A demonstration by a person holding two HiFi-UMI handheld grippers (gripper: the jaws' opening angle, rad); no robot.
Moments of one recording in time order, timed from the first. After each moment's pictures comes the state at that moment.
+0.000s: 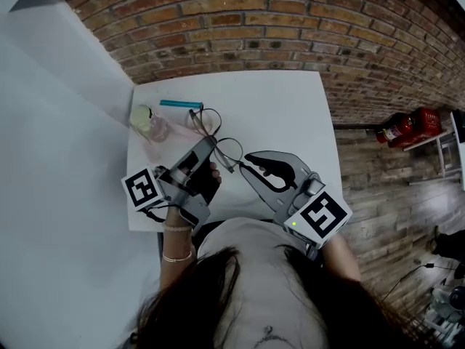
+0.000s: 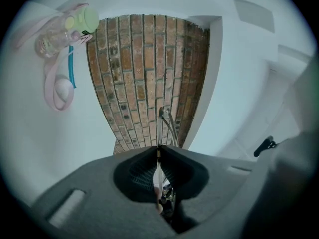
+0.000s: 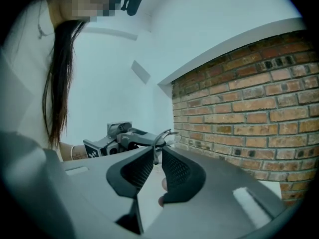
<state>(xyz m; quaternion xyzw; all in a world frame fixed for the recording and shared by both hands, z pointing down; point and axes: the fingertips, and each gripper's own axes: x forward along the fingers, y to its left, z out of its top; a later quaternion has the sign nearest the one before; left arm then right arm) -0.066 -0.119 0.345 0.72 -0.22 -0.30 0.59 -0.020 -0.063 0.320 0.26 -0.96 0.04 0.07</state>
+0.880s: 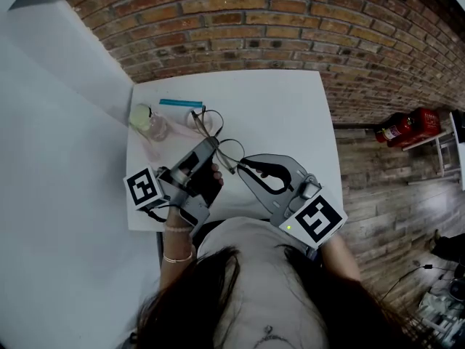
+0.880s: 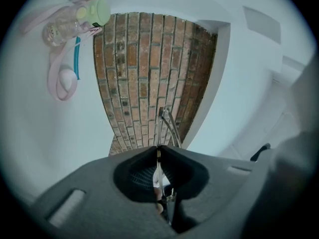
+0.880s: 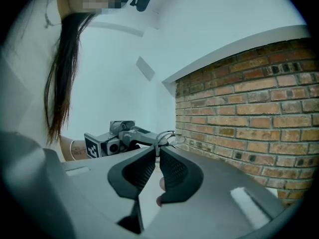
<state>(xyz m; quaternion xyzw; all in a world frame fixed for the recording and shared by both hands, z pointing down) -0.062 -0.115 0.347 0.70 -0.20 -0.32 0.61 -0.026 -0.057 0.322 0.25 -0.96 0.00 0.09</state>
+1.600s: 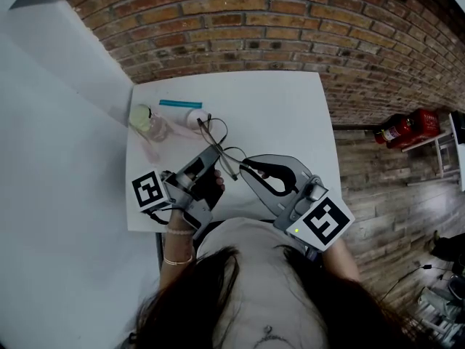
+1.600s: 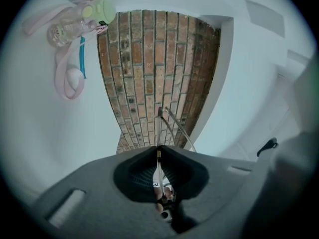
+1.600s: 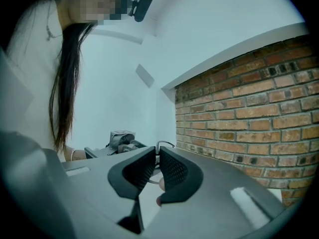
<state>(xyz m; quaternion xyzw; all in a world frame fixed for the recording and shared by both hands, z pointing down) -0.055 -0.109 0.365 0.70 -0.21 -0.28 0.62 -0.022 -0.056 0.301 0.25 -0.97 0.02 0.04</state>
